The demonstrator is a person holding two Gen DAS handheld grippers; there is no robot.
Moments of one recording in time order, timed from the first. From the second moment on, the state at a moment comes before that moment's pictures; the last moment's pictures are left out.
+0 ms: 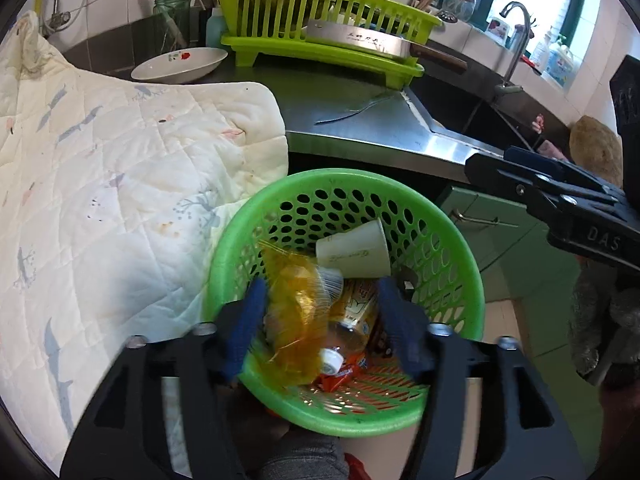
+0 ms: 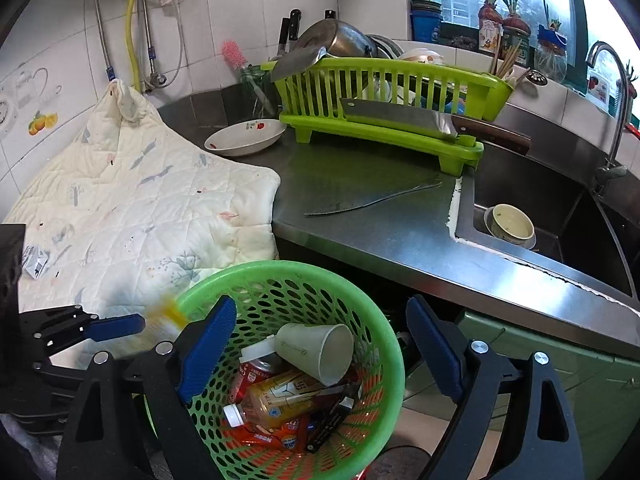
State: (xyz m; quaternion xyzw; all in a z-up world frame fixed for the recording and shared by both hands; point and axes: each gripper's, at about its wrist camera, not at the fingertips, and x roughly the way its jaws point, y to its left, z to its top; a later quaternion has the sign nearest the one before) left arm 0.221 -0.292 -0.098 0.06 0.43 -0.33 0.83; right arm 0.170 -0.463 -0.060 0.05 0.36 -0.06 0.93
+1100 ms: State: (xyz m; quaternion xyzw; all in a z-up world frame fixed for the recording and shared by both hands) left arm 0.218 -0.047 -0.055 -0.02 0.41 -0.11 0.90; right arm 0.216 -0.301 -0.034 0.01 0.35 0.08 0.93
